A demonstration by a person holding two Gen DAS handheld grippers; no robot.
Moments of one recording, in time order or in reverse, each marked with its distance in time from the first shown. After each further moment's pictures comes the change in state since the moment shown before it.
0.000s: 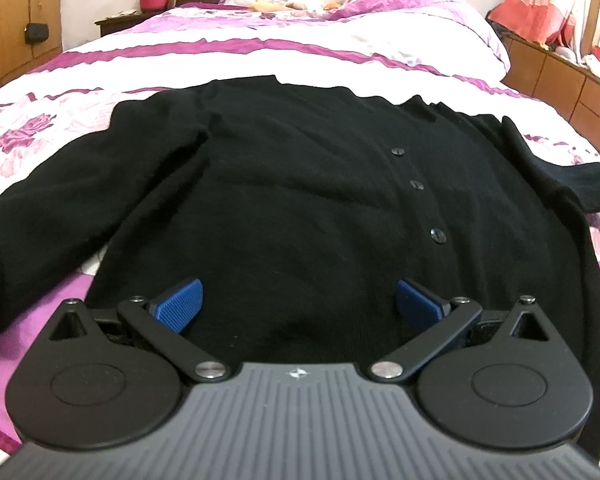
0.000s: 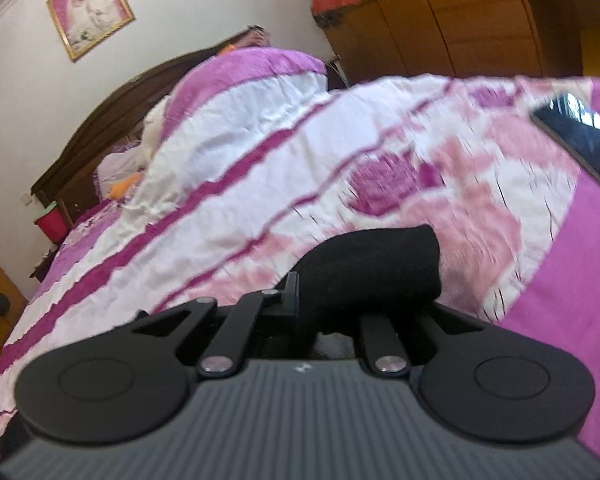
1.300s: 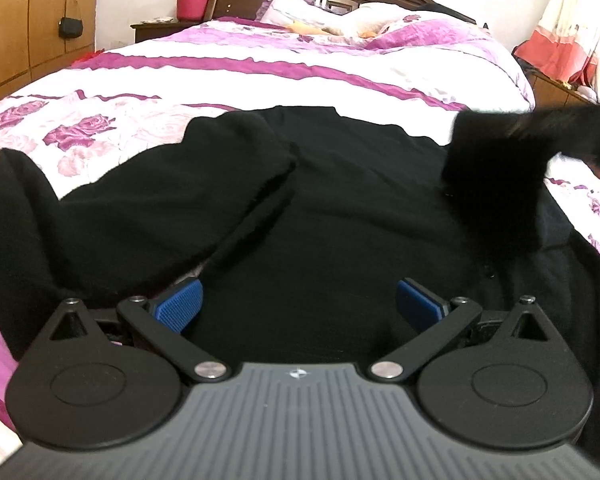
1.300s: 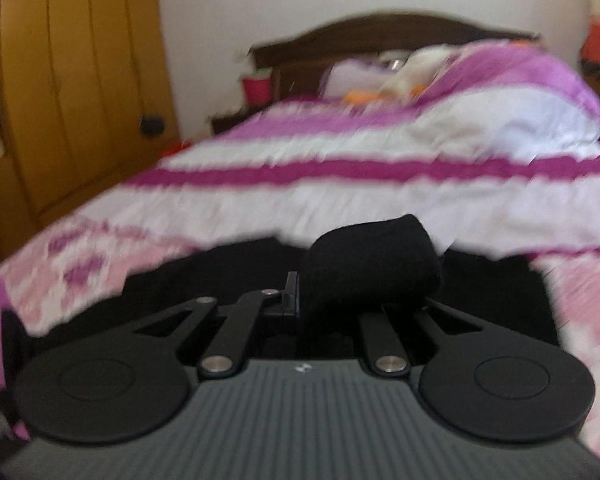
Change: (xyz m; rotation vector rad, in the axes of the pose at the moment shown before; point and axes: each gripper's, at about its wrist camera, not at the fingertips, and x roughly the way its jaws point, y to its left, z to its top) left arm -0.030 0.051 -0.001 -0.082 -0.074 0.043; right arm -0.017 0.277 -0.148 -0.589 0.212 0.474
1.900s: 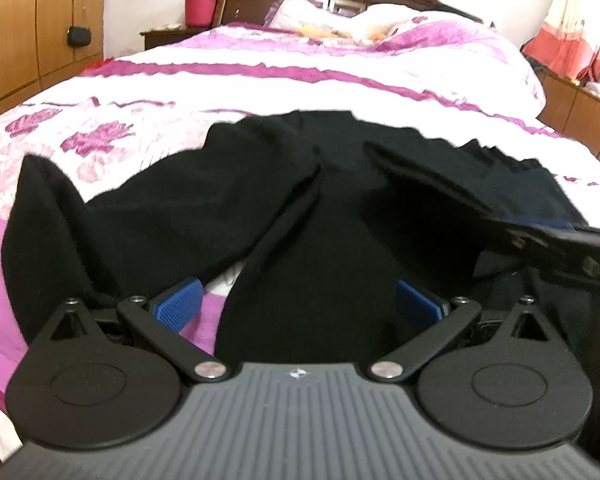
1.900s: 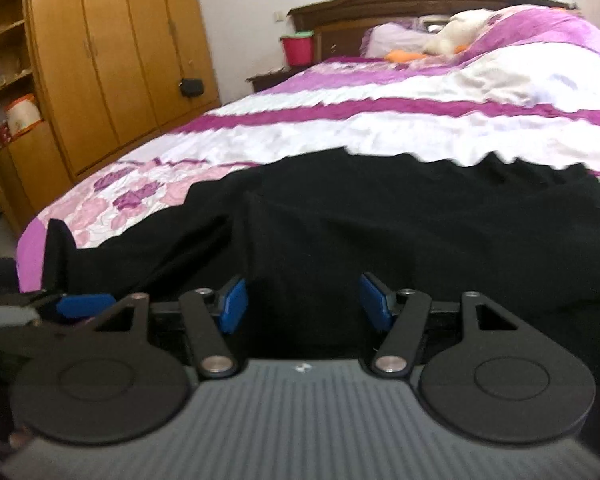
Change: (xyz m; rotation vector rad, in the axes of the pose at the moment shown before) left arm -0.005 0.006 0.000 0.013 -0.021 0.033; right arm -0.049 0.027 -0.060 0.001 0.012 0.083
